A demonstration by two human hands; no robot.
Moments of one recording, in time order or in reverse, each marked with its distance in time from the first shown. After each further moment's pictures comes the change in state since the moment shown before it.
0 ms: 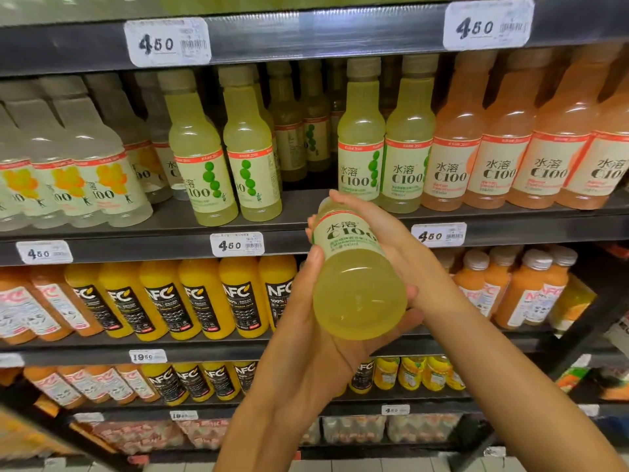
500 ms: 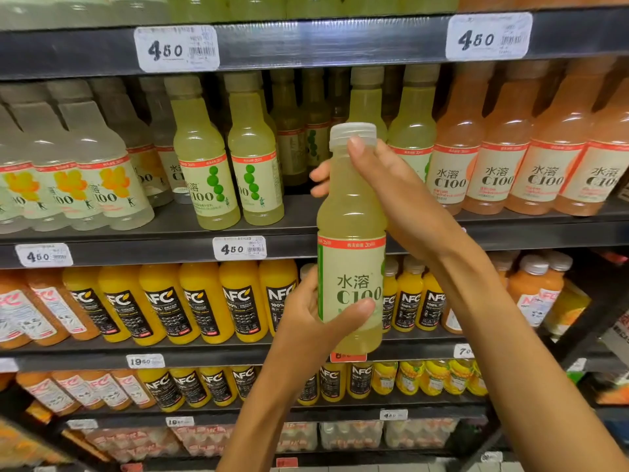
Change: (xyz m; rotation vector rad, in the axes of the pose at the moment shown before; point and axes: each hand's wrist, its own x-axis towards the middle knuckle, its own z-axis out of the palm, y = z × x) left_hand 0.001 -0.024 -0.041 0.522 -0.174 0.274; right_hand -0.036 -0.023 0.024 -0.672 -0.028 -0.692
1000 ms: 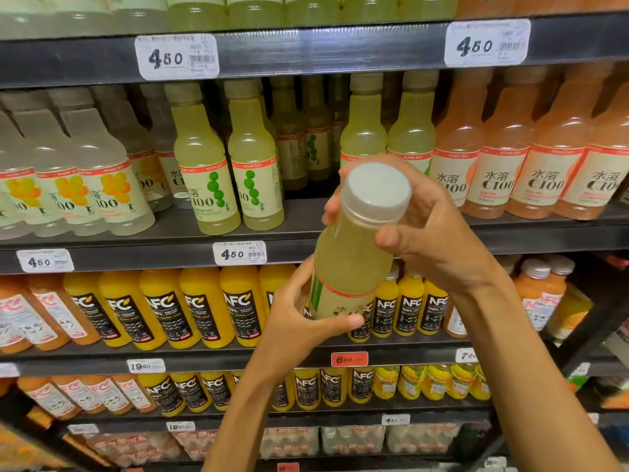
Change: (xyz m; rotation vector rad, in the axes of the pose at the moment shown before) left_hand 0.017 -0.010 -0.021 0.149 0.004 0.155; right_hand -0.031 -0.002 -0.012 0.158 -0.264 -0.234
